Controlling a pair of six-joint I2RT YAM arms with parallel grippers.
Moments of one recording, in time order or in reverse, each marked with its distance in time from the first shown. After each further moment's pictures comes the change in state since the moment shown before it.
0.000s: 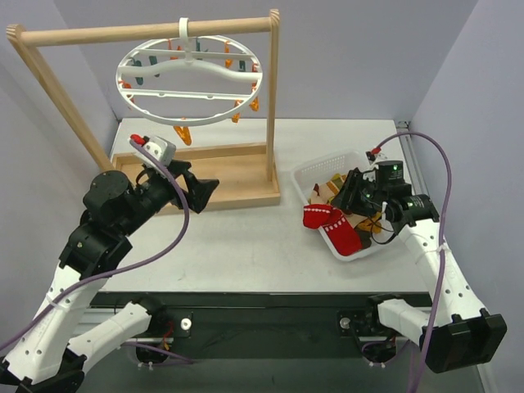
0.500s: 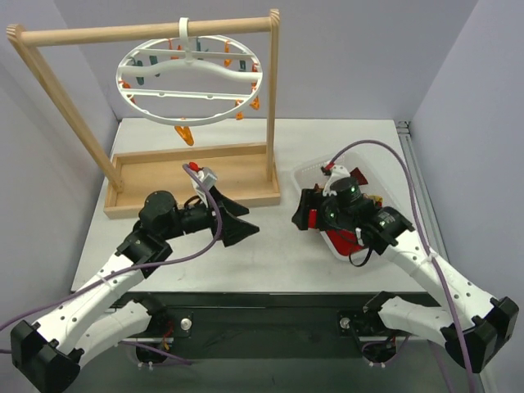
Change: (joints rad) left arm -0.089 0.031 -0.456 0.487 0.483 -0.319; right arm 0.408 -0.010 -0.022 0.051 0.204 0.051
